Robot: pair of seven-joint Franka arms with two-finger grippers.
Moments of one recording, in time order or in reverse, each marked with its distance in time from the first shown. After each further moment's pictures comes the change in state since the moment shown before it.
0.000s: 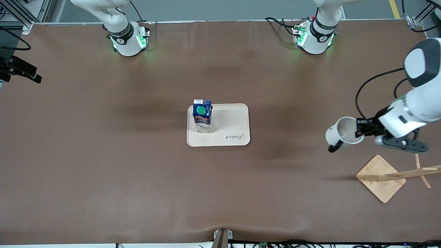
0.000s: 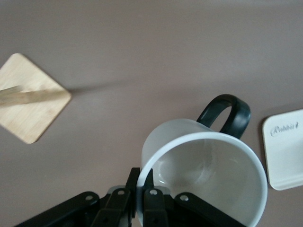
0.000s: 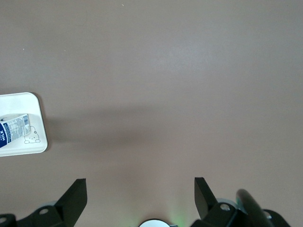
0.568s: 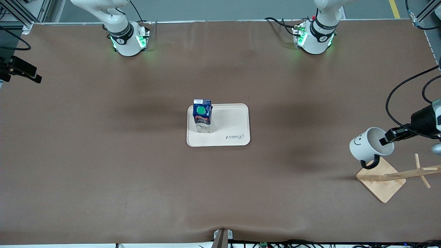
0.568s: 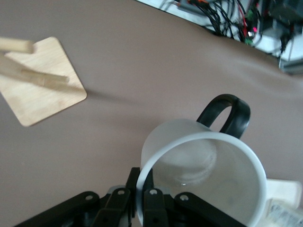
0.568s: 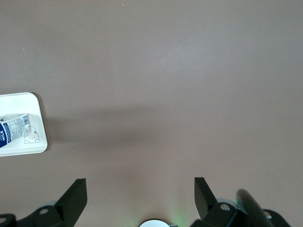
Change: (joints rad) left arm 0.129 0.008 0.008 0.003 -0.174 0.093 -0.233; right arm 0.000 0.000 0.000 0.000 0.000 0.000 0.000
